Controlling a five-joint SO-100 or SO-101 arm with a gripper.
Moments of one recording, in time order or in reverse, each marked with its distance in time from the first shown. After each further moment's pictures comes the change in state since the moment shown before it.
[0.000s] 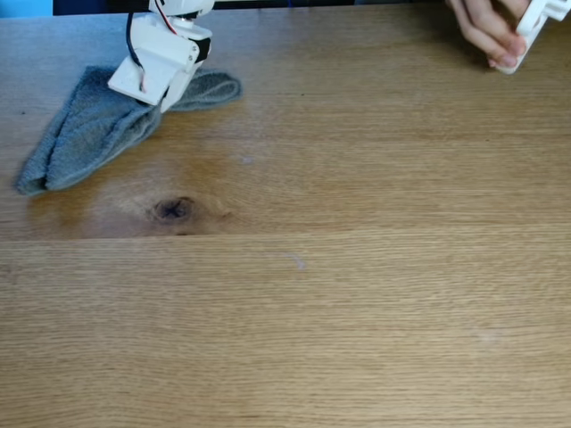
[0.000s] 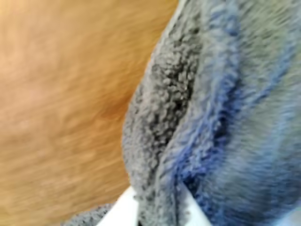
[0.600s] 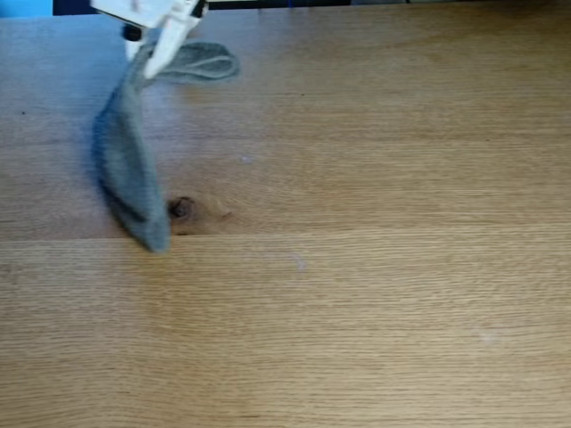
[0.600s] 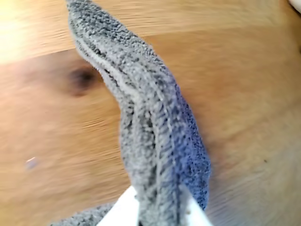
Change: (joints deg) arm -13.5 36.4 0.6 24.6 4.1
